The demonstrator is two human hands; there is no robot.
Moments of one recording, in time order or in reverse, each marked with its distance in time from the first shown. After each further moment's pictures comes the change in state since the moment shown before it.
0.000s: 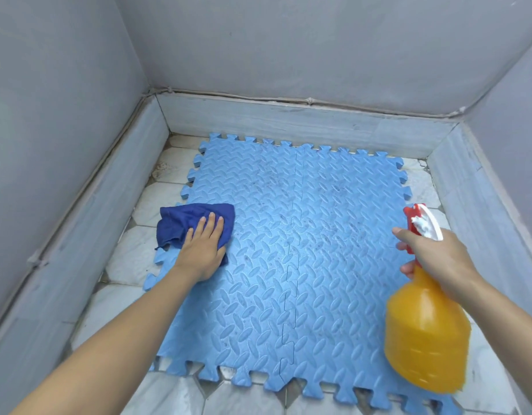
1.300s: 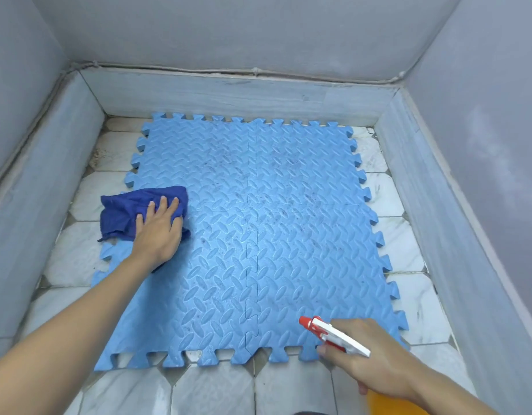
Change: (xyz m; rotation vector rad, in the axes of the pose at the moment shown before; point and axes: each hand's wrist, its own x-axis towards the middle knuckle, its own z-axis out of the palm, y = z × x) left_hand 0.011 0.019 -0.002 -0.238 0.088 -0.098; right_hand -0.126 0.096 0.013 -0.409 -0.641 -0.141
